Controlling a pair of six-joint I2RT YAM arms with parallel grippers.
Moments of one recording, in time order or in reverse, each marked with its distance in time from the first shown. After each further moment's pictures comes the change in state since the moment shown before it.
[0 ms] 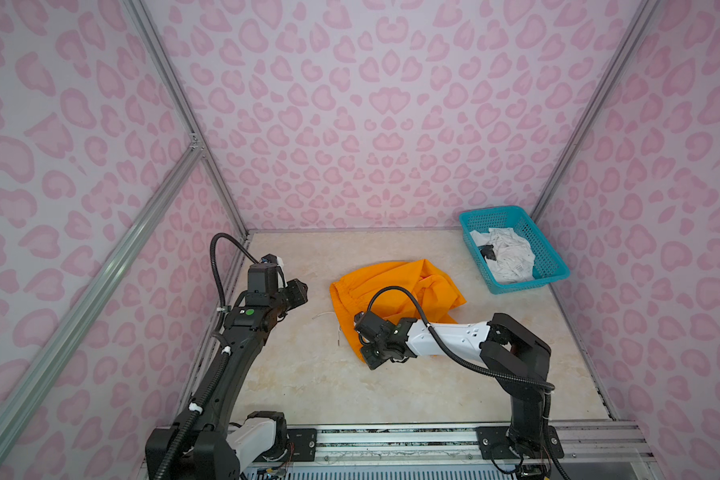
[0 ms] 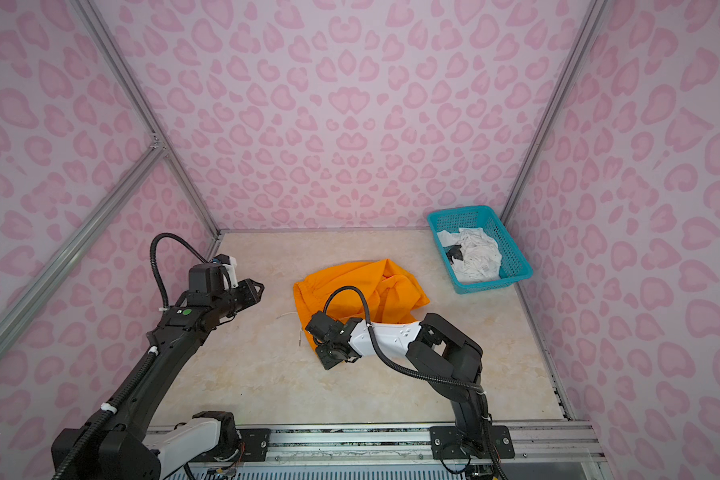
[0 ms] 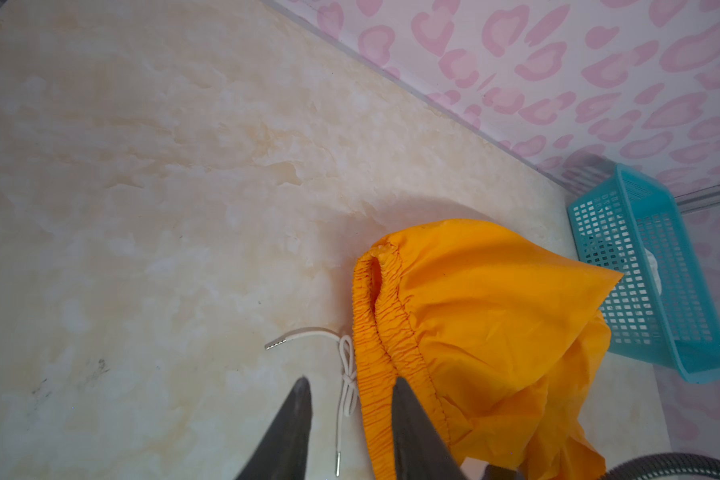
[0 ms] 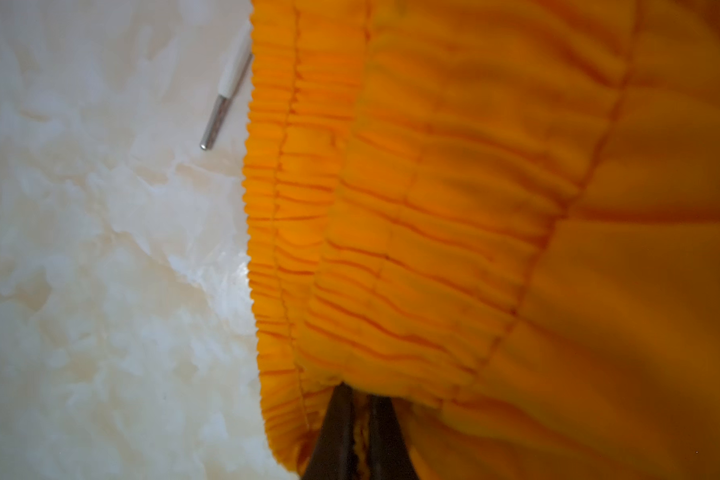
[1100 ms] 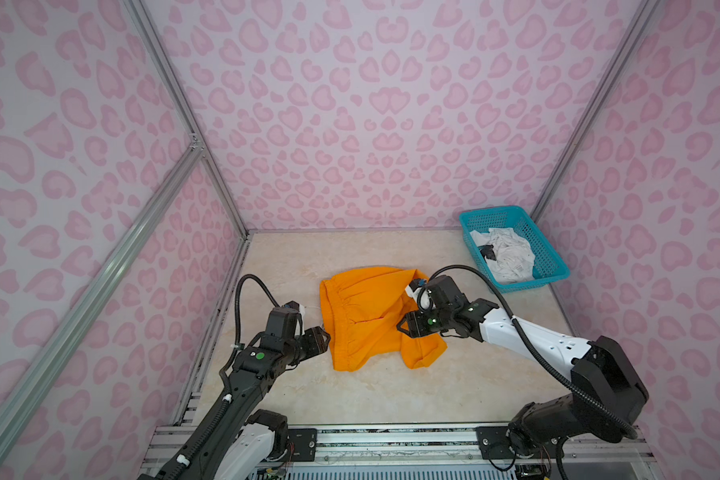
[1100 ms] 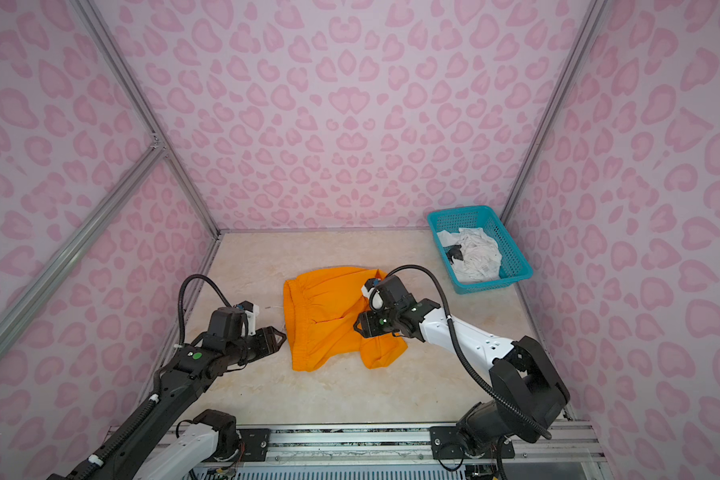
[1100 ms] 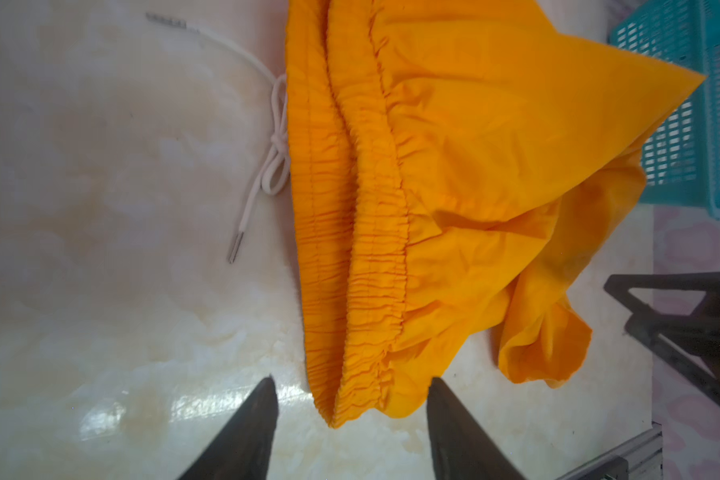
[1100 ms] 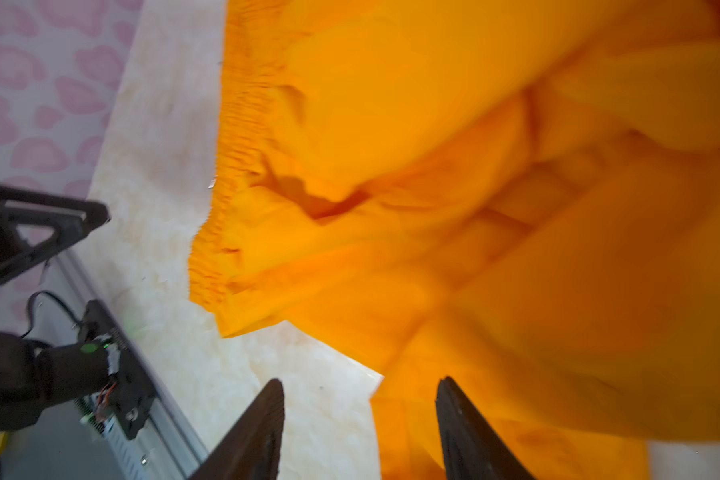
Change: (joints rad) left arm -0.239 -0.269 -0.378 -0.130 0.032 -0.166; right arm -0.440 -0.485 -0.341 0.066 -0.296 -0.013
